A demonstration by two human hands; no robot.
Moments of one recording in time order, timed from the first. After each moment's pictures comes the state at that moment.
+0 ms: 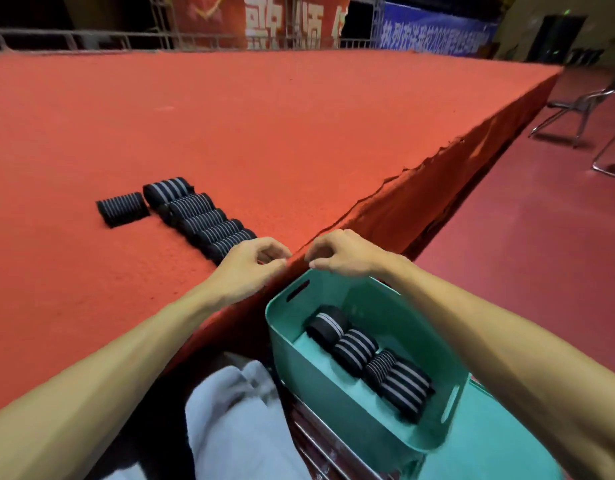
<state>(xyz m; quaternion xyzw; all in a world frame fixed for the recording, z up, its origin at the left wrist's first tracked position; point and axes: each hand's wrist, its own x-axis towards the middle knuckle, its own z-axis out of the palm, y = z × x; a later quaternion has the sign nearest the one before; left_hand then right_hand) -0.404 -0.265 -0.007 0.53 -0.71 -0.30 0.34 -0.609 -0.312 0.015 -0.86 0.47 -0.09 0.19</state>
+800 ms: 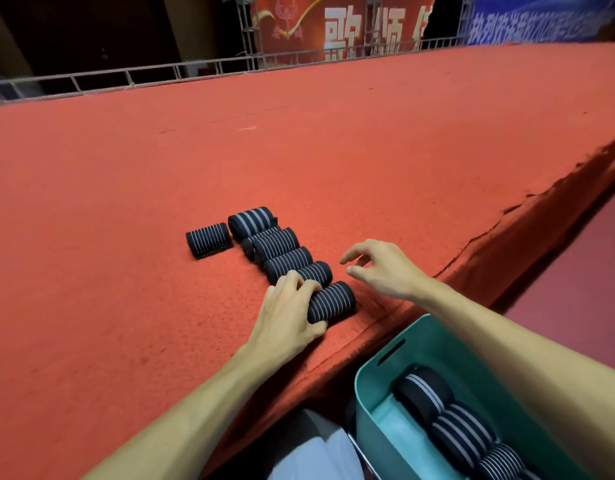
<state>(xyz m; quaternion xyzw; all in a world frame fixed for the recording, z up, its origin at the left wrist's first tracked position) -0.330 -0.309 -0.041 0.66 -0.72 0.01 0.22 -0.505 -0.413 -0.002 -0.85 0.43 -0.21 0.22</state>
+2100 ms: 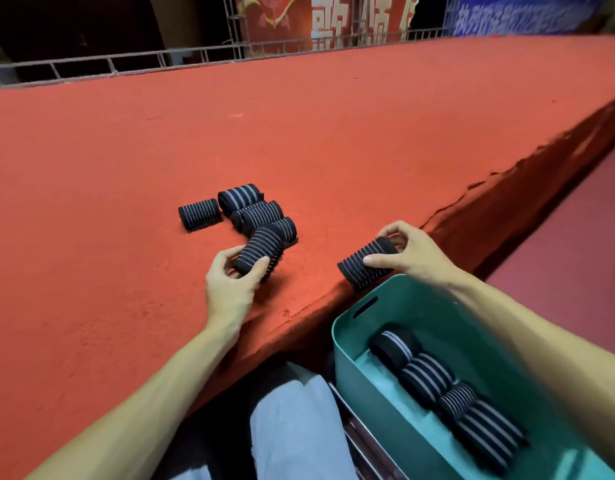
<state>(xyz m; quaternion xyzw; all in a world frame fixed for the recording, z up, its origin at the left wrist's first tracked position) -0.314 -0.260 -0.041 0.62 -0.39 -0.22 0.65 -0.583 -0.351 -0.005 -0.71 0.48 -0.34 0.39</state>
